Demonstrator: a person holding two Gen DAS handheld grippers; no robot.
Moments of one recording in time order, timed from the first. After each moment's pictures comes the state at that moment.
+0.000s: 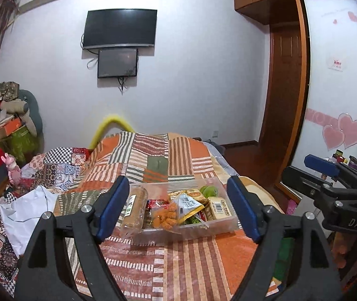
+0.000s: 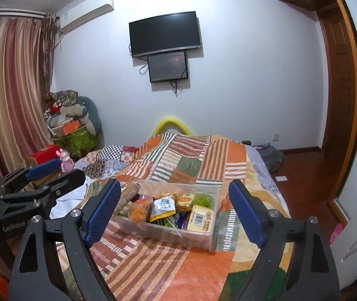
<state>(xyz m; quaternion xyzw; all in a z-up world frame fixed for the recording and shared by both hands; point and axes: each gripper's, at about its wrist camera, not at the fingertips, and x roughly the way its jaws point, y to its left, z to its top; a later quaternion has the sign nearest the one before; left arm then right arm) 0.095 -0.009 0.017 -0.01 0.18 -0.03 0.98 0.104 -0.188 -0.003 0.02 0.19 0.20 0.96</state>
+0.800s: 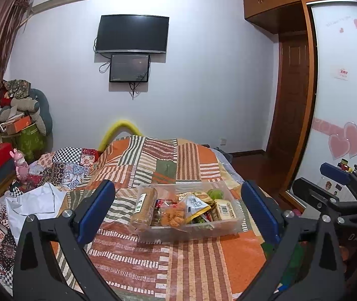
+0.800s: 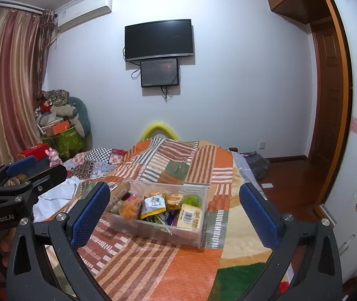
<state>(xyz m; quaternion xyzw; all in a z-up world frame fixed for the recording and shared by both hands) 0.076 0.000 0.013 -0.03 0.16 -0.01 0.99 0.074 -0.187 -0.012 -0.01 0.16 0.17 0.97</state>
